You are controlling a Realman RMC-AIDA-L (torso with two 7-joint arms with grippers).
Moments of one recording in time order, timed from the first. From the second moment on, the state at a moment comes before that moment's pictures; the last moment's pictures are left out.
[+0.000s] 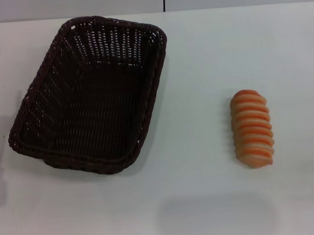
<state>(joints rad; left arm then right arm) -0.17 -2.07 -1.20 -0.35 2.59 1.39 -0.03 0.02 2.09 0.38 0.43 -1.59 -1.88 -0.13</state>
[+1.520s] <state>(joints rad) -0.11 -2.03 -1.44 -1.71 2.87 -0.66 0.20 0.02 2.09 0.38 0.43 -1.59 -1.86 -0.13</state>
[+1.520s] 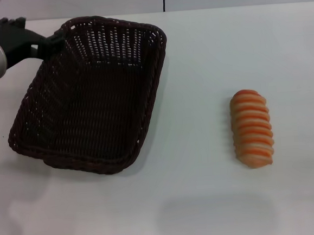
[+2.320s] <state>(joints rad) -0.26 -2.06 -1.56 -1.49 2.87 -0.84 0.23 0.02 2.09 0.37 0.43 -1.59 -1.86 -0.13</state>
